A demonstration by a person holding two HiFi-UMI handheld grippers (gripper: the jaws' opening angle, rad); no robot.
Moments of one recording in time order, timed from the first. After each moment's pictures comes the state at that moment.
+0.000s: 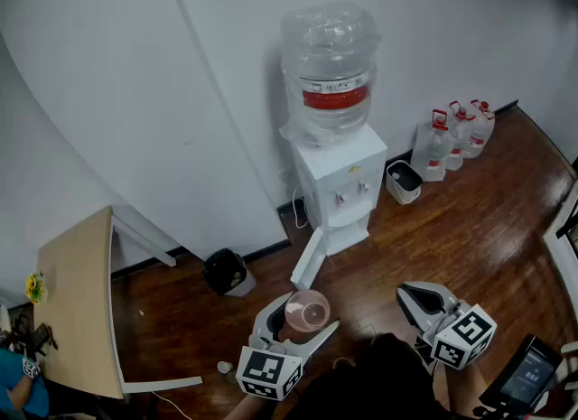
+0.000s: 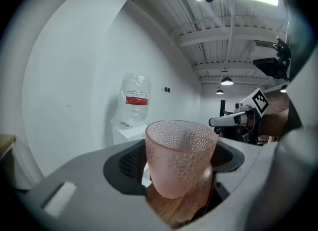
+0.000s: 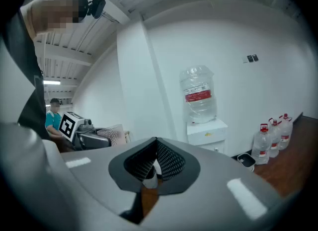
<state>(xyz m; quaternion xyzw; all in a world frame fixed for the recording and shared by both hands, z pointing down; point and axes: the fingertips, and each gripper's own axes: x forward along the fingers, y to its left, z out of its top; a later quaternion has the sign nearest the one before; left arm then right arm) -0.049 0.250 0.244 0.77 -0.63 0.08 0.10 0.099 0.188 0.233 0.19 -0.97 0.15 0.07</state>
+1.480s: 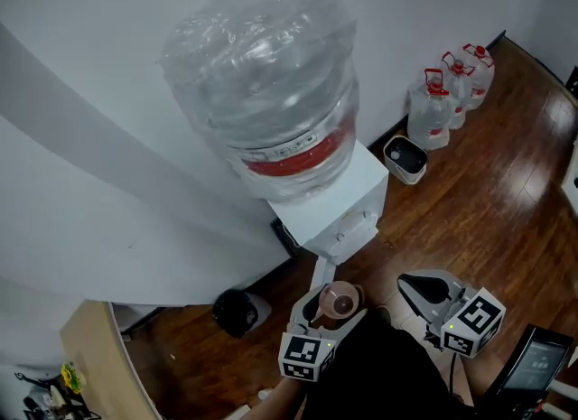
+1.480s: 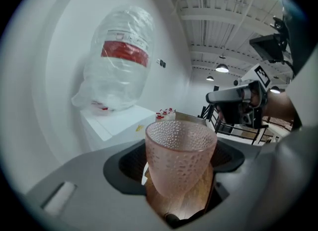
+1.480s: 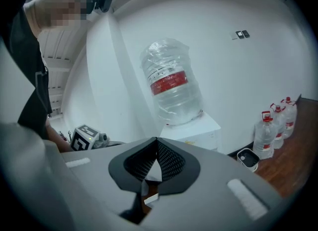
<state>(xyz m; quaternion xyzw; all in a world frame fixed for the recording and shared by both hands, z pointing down) -0.095 -0.058 0.399 0.80 -0.54 0.16 0.18 0.013 -0.089 0.315 0.21 -0.95 0.21 0.08</state>
